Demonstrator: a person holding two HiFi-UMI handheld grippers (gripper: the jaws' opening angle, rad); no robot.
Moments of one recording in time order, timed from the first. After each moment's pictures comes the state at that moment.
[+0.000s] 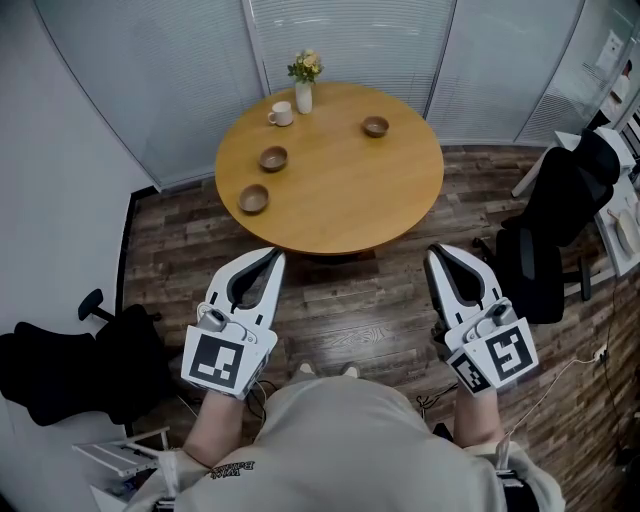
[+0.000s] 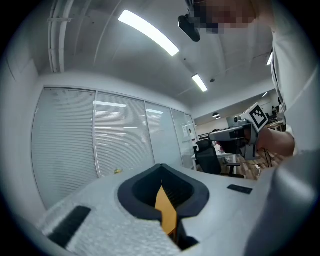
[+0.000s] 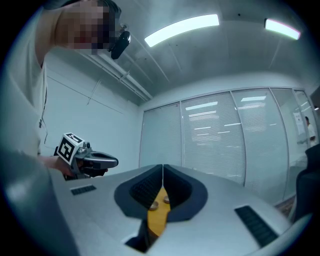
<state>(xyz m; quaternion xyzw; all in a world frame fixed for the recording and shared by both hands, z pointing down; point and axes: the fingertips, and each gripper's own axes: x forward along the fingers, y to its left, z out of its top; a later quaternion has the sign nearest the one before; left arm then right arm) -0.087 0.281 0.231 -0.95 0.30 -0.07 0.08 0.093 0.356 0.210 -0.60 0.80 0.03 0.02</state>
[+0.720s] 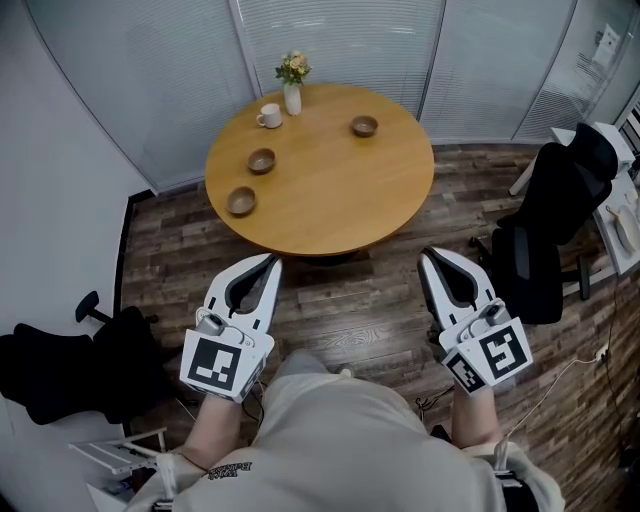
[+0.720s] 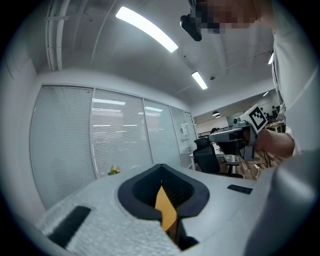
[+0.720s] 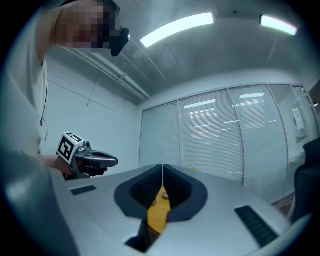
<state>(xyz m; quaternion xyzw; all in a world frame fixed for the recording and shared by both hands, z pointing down) -0.047 0.298 0.247 -0.95 0.30 -0.07 0.09 0.135 0.370 0.230 -0.60 0.80 0.01 0.02</state>
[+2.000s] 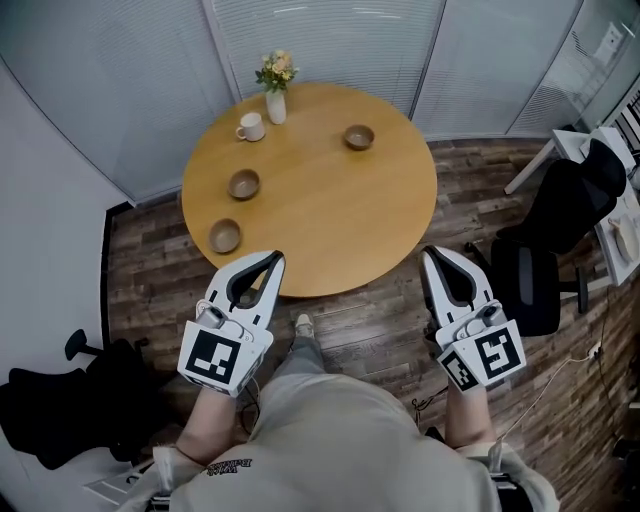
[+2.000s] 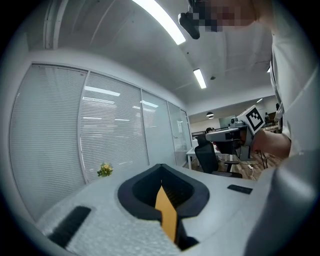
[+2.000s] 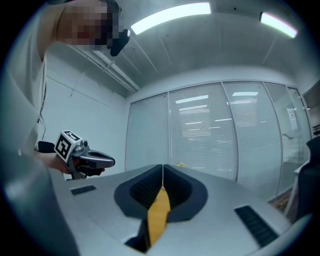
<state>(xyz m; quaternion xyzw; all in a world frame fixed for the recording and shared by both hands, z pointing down) 0.001 0.131 0.279 -0.96 0.25 -0.10 0.06 0.179 0.214 0.257 -0.64 0.77 0.00 0.00</state>
